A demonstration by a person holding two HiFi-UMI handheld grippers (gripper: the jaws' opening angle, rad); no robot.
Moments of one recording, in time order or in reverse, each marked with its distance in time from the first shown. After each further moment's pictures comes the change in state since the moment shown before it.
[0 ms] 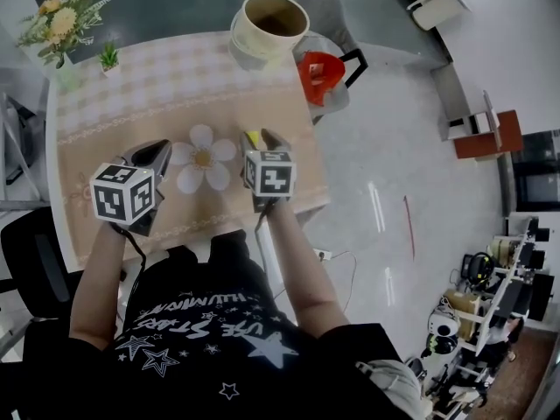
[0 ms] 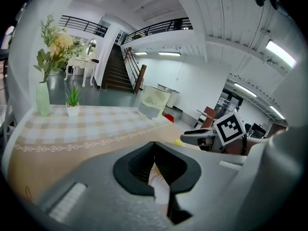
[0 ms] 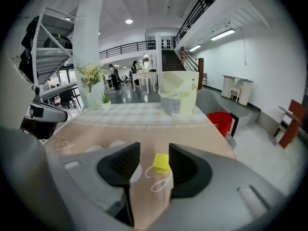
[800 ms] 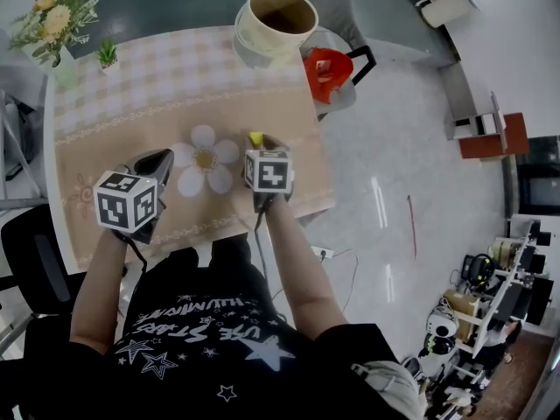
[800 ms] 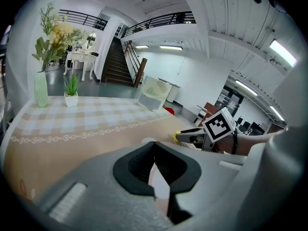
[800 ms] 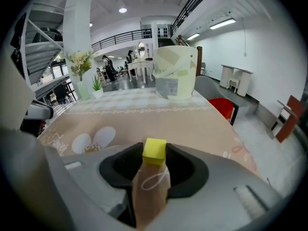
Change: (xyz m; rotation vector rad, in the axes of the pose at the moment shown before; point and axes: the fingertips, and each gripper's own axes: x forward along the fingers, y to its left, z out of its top) left arm 0.014 0.005 -0.026 -0.016 0.077 -0.008; right arm 0.039 -0.015 -0.039 0.033 0.128 -0.024
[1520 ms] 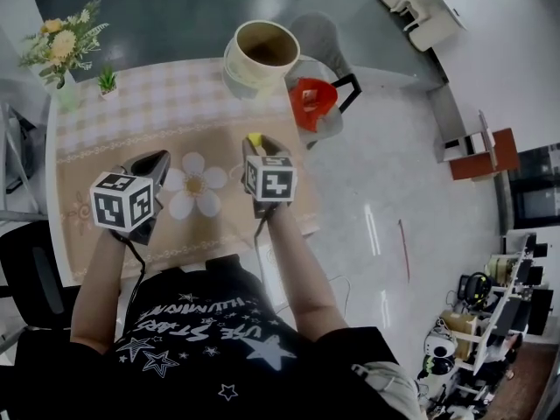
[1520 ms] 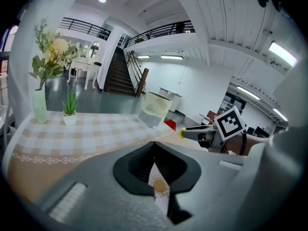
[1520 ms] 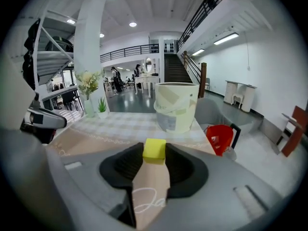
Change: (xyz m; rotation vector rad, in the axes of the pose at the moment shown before) left arm -0.001 -0.008 0.062 -0.007 -0.115 0.035; right arm -0.042 -0.013 0.089 -0.071 -0.164 0.041
